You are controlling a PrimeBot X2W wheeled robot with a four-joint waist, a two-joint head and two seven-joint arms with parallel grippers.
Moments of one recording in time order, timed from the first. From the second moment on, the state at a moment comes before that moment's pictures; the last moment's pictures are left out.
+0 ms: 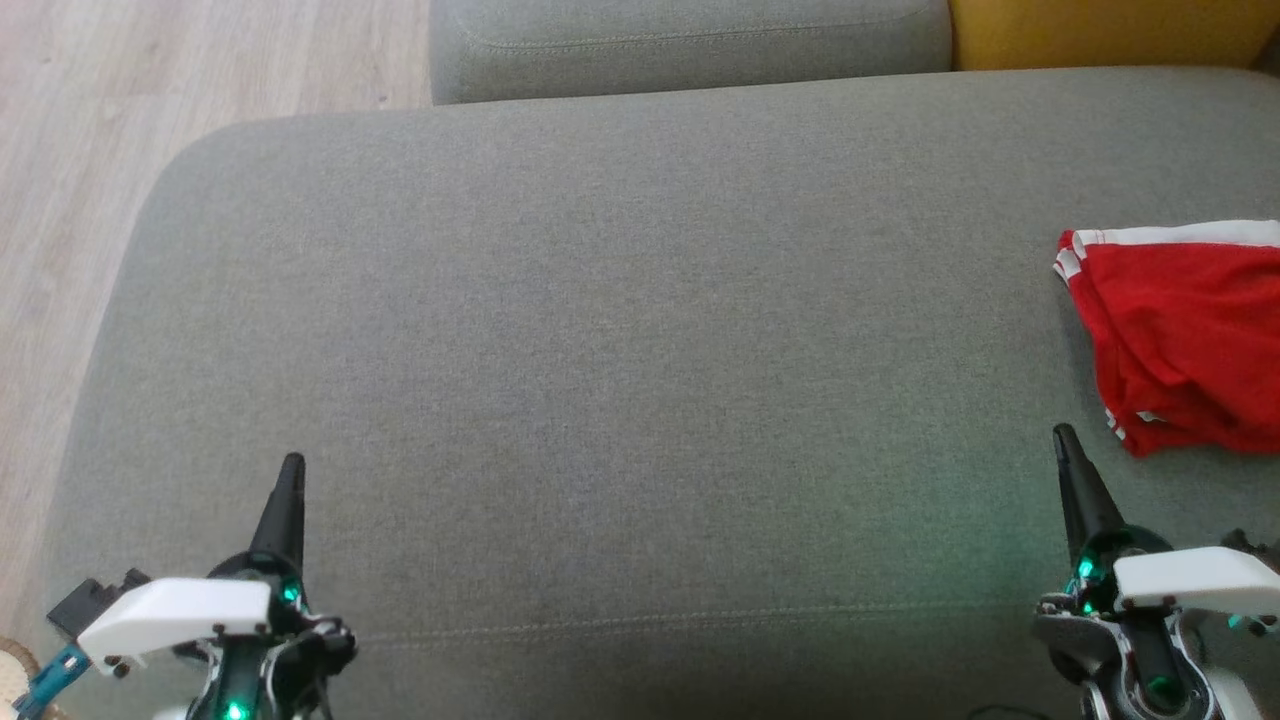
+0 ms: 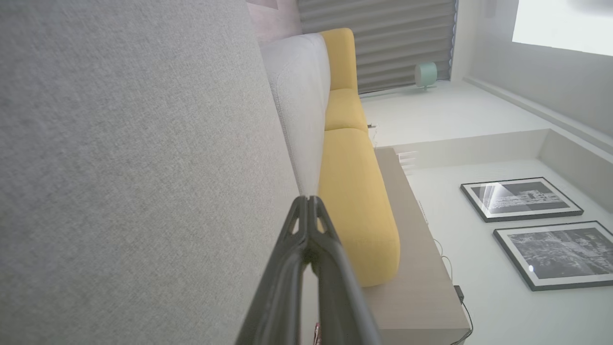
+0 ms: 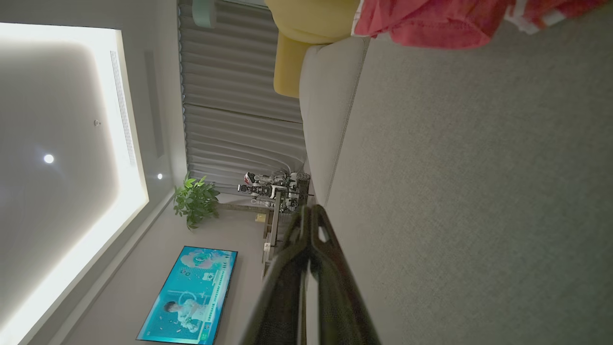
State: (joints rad) left arm -0.02 0.07 -0.01 0.24 -1.48 -0.10 0.03; right arm -0.03 -0.06 -0.09 0.25 1.47 0.13 0.04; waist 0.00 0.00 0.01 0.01
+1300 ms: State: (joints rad) left arm -0.05 0.06 0.04 0.27 -1.64 -0.12 0.08; right arm -0.06 -0.06 -0.11 0.28 1.63 0.13 0.09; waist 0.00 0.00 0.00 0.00
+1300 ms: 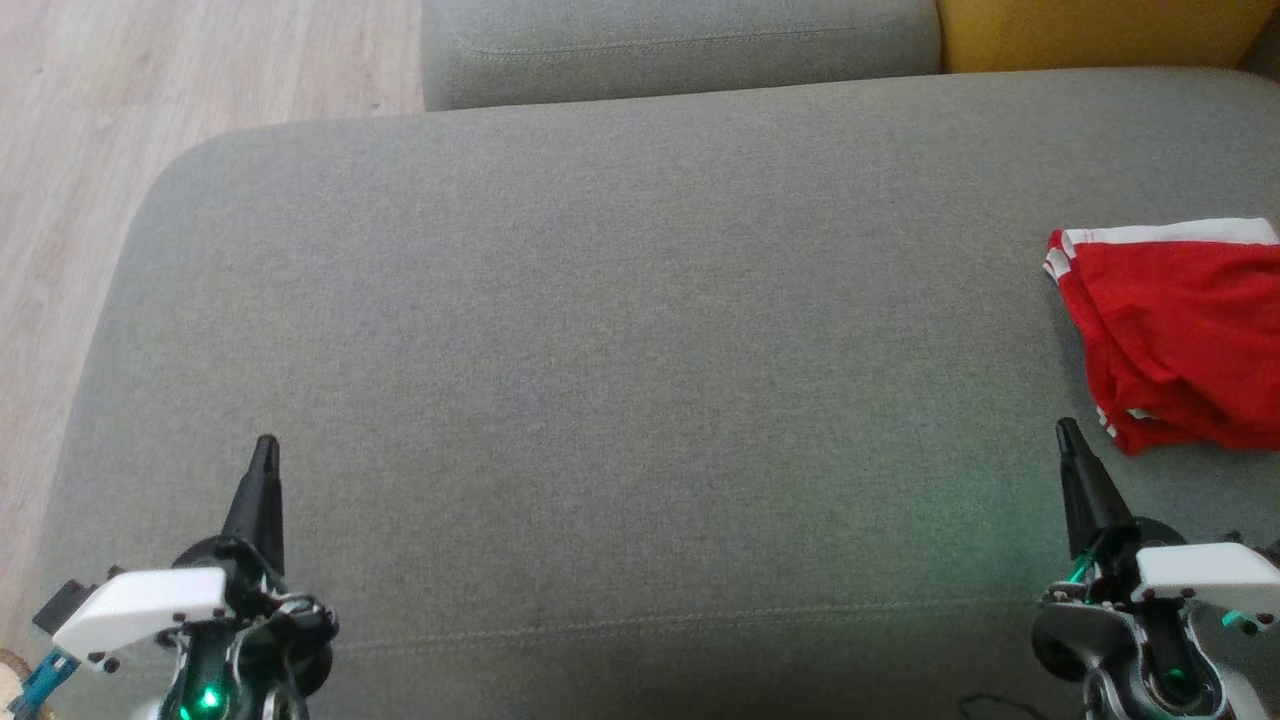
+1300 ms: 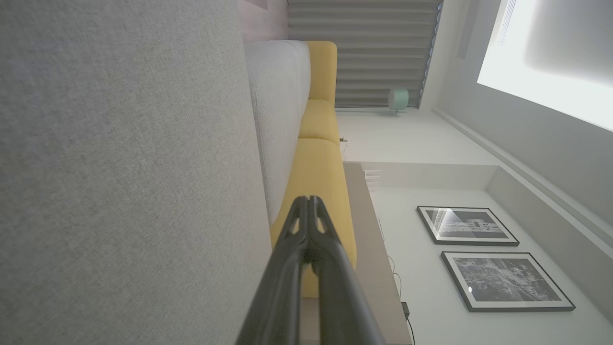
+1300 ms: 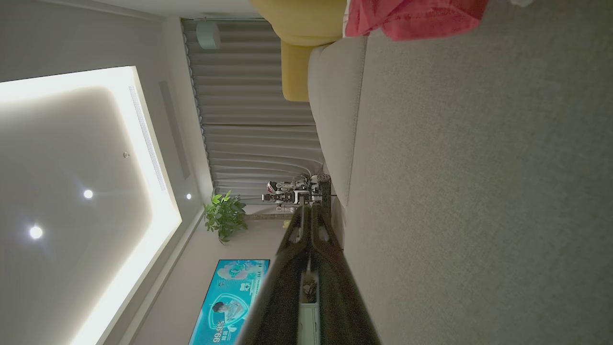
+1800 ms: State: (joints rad) left arm -0.05 0.06 0.05 0.27 -1.64 -0.12 0.09; right arm -0.06 -0.06 -0.11 0.28 1.63 0.13 0.09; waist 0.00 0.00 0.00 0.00
